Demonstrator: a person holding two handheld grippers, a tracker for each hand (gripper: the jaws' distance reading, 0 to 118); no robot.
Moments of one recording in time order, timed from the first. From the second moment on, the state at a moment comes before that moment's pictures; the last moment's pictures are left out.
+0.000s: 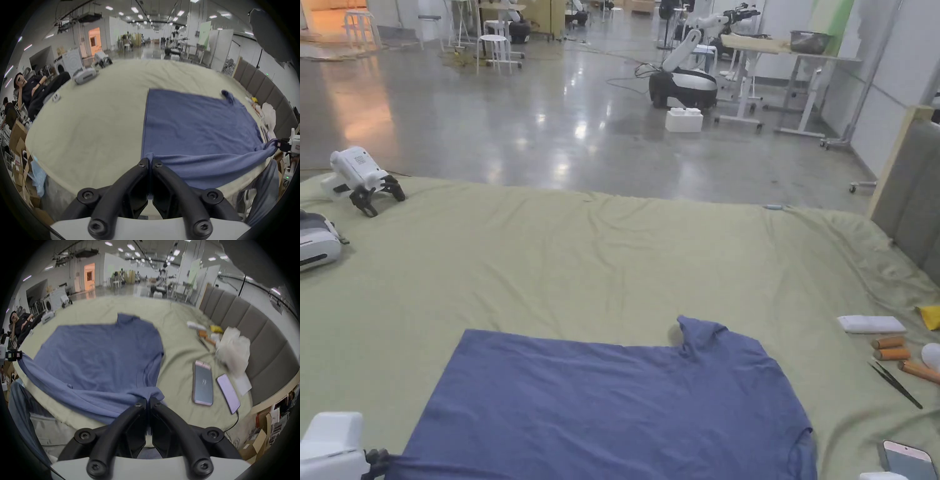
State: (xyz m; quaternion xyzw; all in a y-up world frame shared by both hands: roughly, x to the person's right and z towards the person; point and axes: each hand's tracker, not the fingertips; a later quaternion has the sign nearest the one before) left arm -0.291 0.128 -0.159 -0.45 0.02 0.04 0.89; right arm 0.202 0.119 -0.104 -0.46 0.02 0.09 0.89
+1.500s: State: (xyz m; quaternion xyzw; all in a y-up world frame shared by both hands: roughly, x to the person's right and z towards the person) left arm -0.183 0.216 -0.158 -0.09 0.04 -0.03 0.99; right arm 0.085 0.188 -0.127 -0.04 -0.01 0.04 1.00
